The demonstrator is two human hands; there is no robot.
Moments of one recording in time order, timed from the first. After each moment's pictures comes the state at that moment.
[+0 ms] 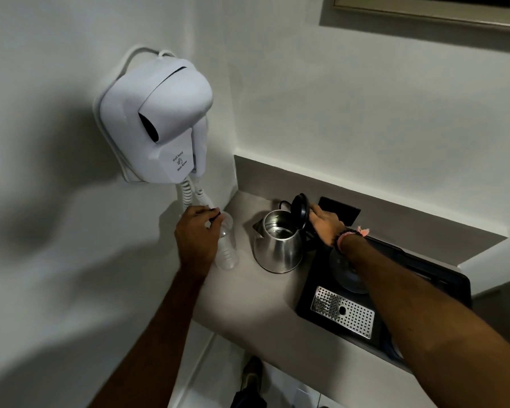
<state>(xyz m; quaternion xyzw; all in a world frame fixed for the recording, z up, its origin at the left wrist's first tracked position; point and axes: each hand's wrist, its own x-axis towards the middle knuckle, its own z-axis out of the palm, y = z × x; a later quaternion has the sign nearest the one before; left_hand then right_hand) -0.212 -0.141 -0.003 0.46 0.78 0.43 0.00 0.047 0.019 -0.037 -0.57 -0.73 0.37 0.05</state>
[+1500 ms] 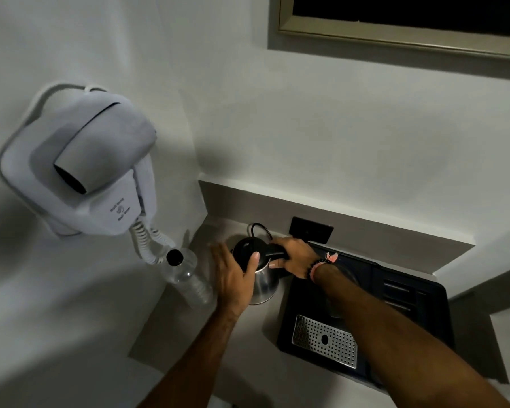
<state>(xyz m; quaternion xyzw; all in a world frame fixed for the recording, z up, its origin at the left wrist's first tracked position) -0.106 -0.070 -0.089 0.44 0.80 0.34 0.24 0.048 0.037 -0.059 -0.47 -0.82 0.34 0.03</state>
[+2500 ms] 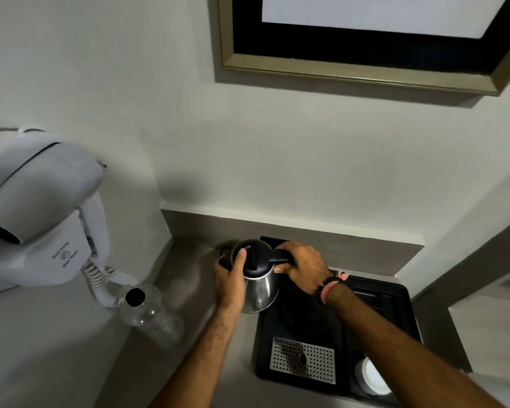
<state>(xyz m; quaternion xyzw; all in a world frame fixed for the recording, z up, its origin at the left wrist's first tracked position) -0.055 -0.015 -0.053 0.24 0.66 0.57 0.43 0.120 0.026 -0.012 -0.53 -0.78 0.28 0.20</state>
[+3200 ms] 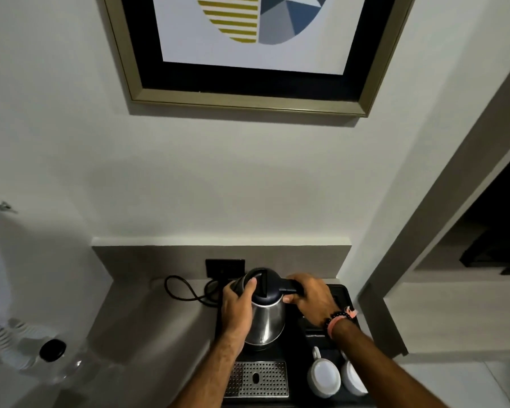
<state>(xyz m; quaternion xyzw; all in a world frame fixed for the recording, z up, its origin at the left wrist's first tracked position) 0.068 -0.024 -0.059 0.35 0.65 0.43 0.53 0.253 -0.029 -0.022 -0.65 -0.67 0.27 0.23</state>
